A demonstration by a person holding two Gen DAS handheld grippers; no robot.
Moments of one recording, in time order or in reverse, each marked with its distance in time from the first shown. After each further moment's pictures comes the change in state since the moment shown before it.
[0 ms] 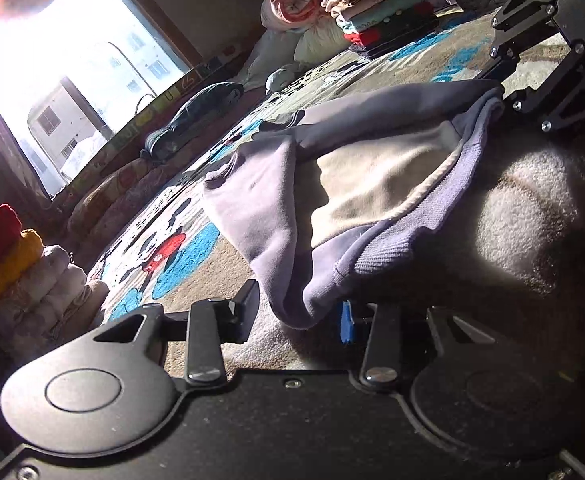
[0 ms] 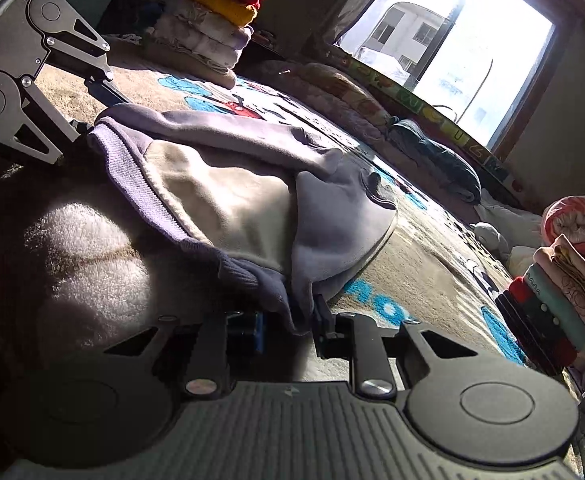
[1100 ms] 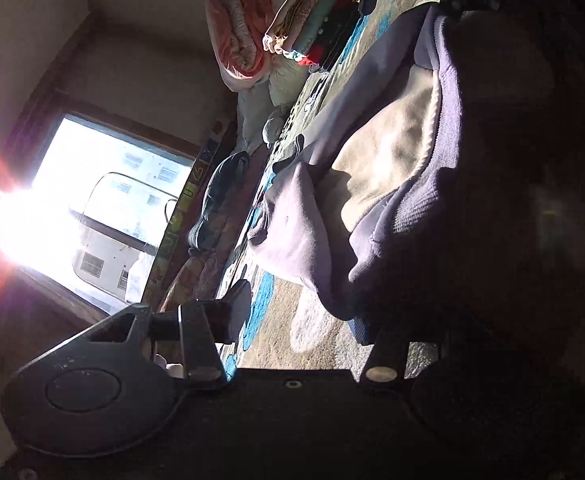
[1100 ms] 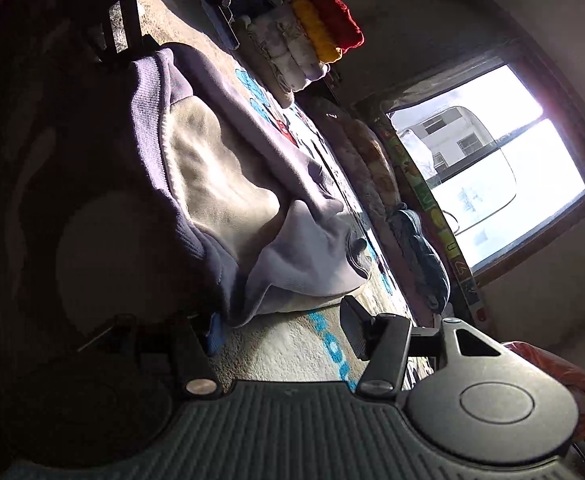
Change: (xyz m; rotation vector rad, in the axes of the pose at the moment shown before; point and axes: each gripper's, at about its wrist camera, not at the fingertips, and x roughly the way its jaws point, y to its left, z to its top) left arm -0.034 -0.020 -0.041 0.520 -0.176 0.195; right arm -0.035 0.021 -0.020 -0.538 -0.111 -0.086
